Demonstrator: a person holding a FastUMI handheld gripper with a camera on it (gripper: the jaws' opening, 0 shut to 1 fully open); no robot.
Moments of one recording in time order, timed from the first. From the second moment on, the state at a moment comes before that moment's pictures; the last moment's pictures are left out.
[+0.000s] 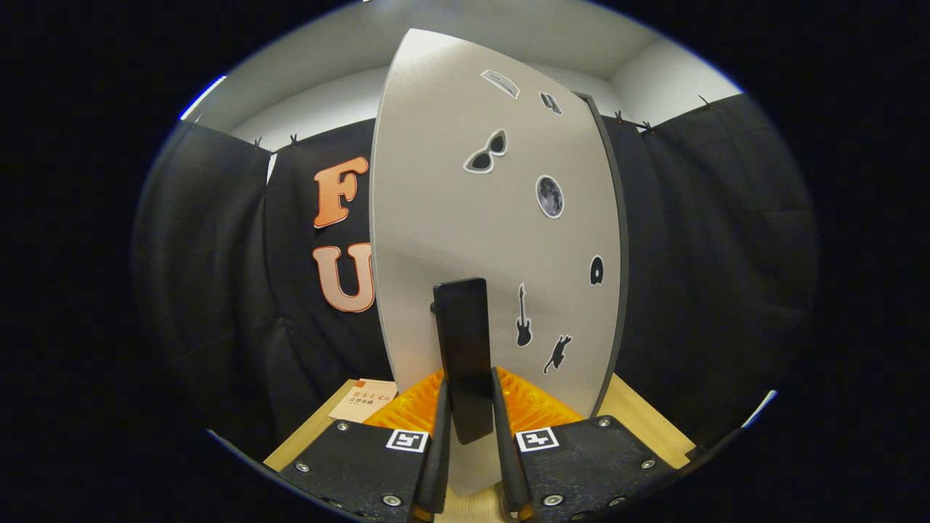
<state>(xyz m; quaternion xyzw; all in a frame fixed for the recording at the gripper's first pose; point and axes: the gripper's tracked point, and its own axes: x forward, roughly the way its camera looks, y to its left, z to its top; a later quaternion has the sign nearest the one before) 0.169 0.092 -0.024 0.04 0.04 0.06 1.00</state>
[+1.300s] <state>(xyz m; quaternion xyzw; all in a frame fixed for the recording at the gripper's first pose) 0.147 0.018 -0.034 0.06 0.05 0.00 1.00</state>
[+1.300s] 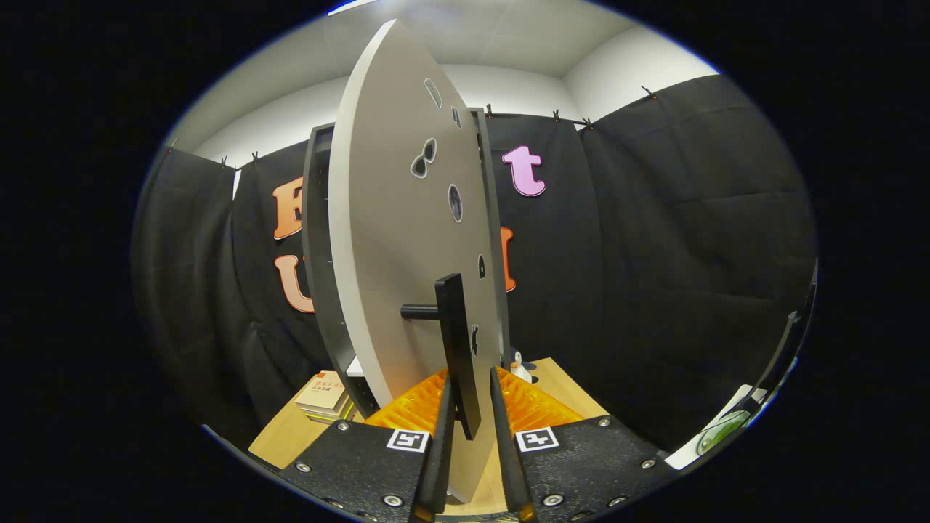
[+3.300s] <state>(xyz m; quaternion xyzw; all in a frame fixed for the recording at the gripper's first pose) 0.109 -0.044 -0.064 0.02 0.08 -0.08 0.99</state>
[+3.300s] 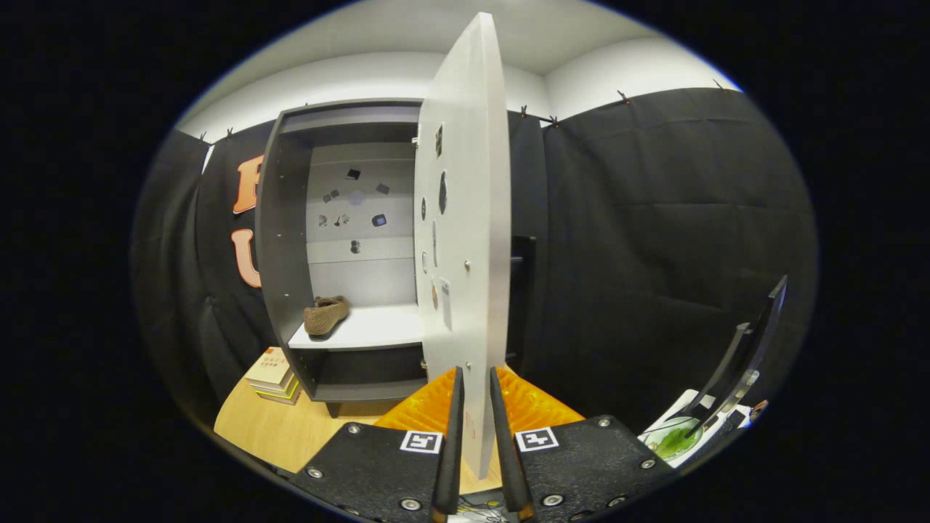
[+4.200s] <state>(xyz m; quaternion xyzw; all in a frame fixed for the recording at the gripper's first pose) 0.115 0.117 -0.228 0.06 0.22 0.03 0.97</state>
